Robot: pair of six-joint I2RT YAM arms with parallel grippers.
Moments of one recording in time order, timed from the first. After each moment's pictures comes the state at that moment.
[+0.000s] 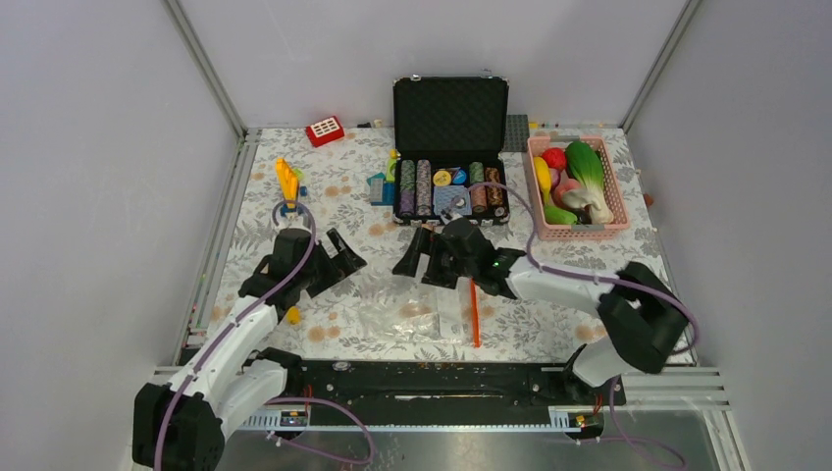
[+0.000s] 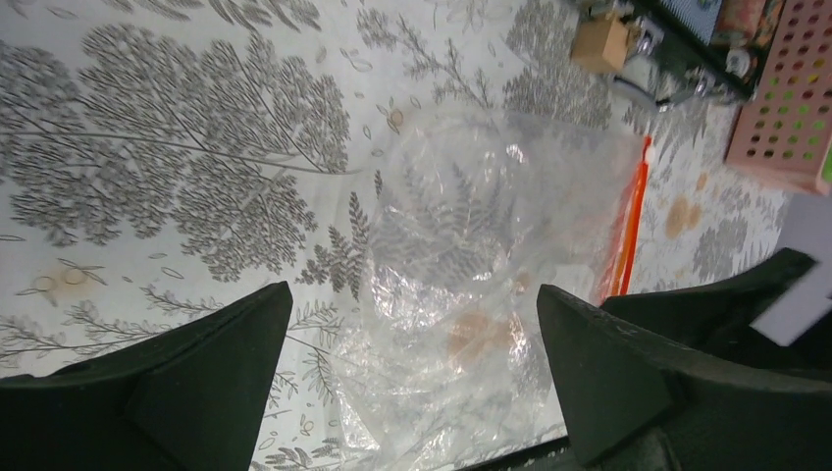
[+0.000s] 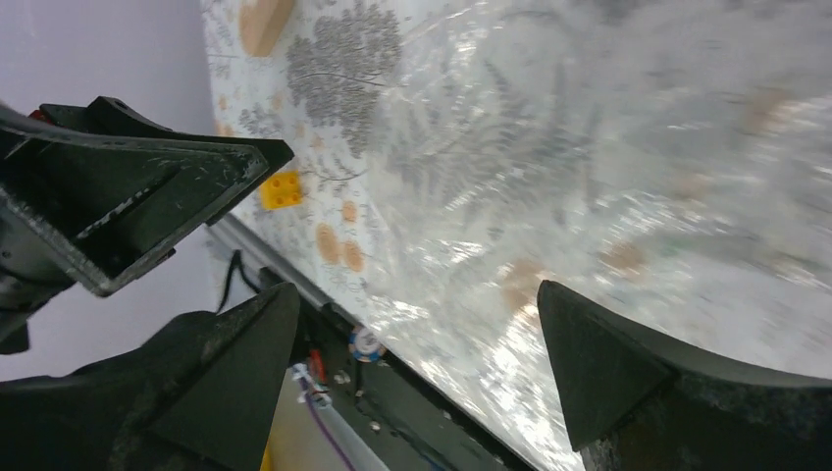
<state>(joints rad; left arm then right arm) -0.26 0.88 0.53 -0.39 0.14 -0.78 0.86 1.57 0.84 0.10 -0.19 1.06</state>
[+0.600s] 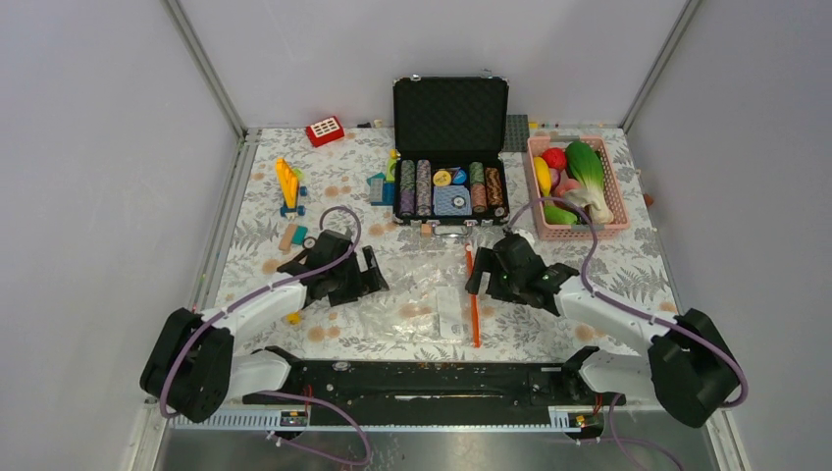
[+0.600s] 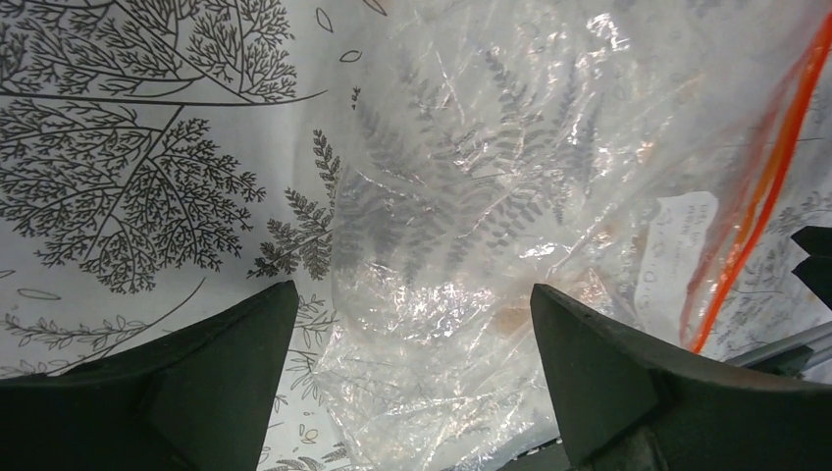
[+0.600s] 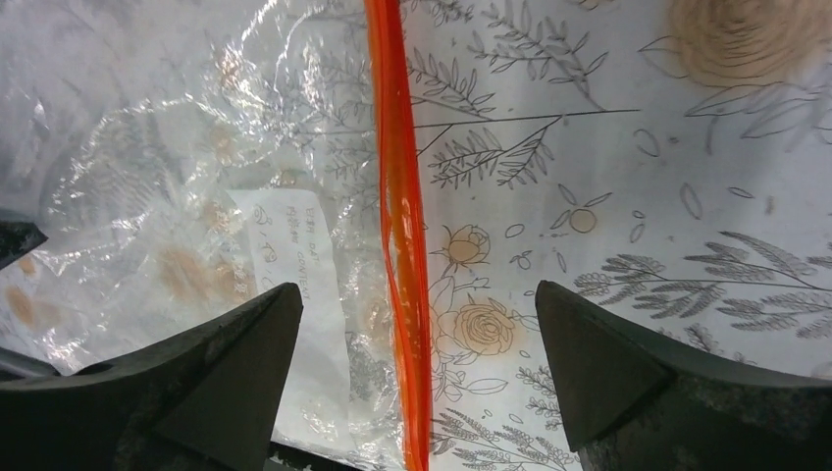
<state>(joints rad) -0.47 1.19 0.54 -0.32 0.14 -0.74 0.66 1.17 0.57 -0.33 0.09 0.80</state>
